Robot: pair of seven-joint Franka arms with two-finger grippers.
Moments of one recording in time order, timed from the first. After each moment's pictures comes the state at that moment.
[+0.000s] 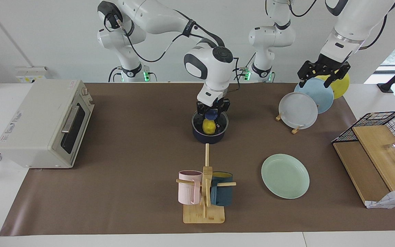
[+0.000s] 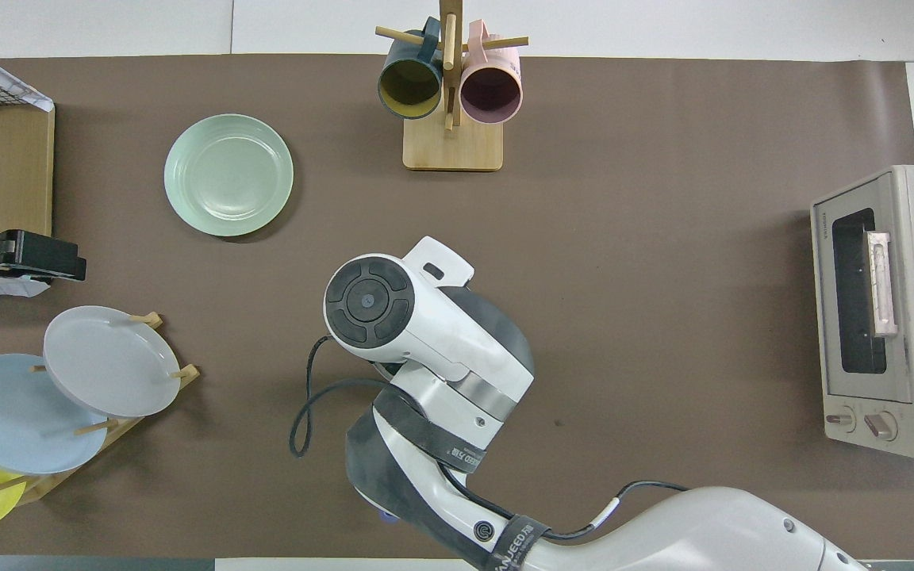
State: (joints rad) left arm -0.09 -0.09 -0.02 -1.64 -0.02 1.54 -0.03; right arm 0.31 0.45 0.54 -1.58 -0.26 1.92 0.78
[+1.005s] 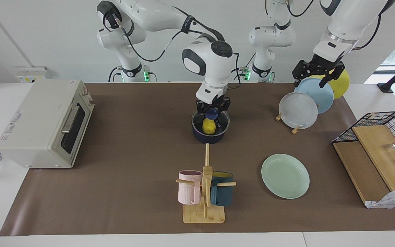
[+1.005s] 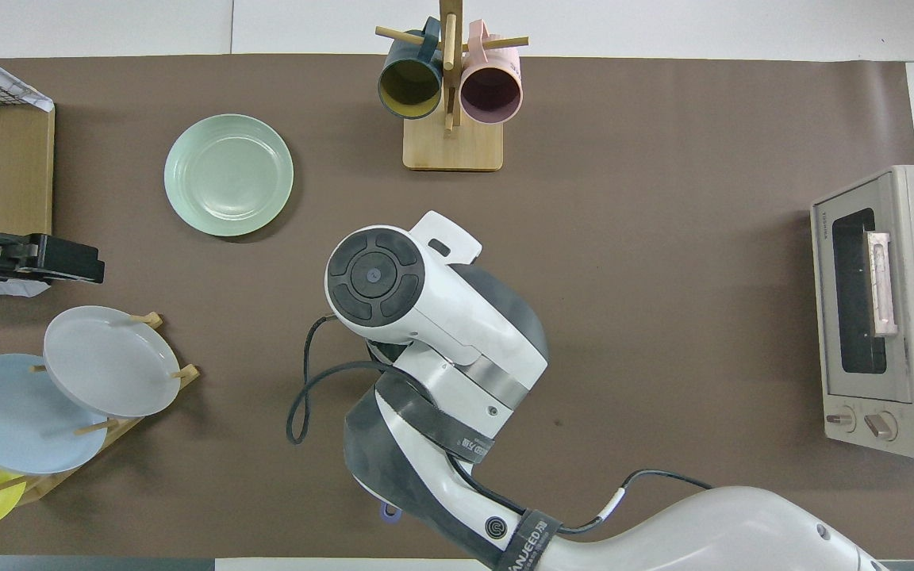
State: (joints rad) left arm -0.11 -0.09 -0.03 -1.64 -0.02 1.54 -0.03; right arm 0.30 0.45 0.53 -1.49 -0.26 1.86 0.73
